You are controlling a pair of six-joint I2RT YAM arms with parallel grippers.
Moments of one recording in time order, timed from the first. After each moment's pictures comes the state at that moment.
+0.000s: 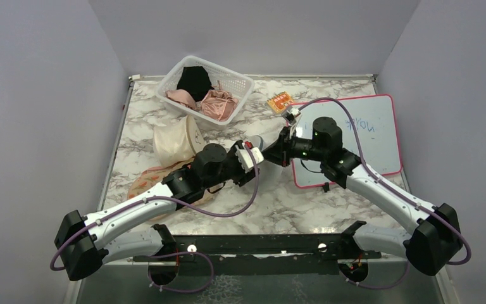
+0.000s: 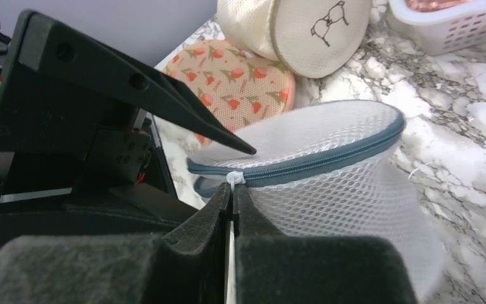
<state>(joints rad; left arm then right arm) -0.94 1.04 0.77 -0.05 0.08 0.29 0.60 1.16 0.82 0.09 -0.62 0.33</state>
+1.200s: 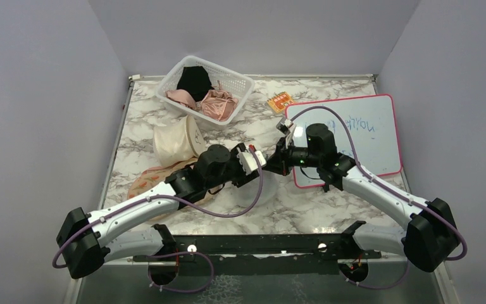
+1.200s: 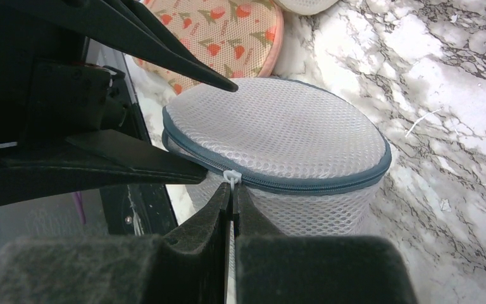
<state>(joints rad) -0.94 1.08 0.76 -0.09 0.04 0.33 0.60 1.19 0.75 0.03 -0.64 0.23</state>
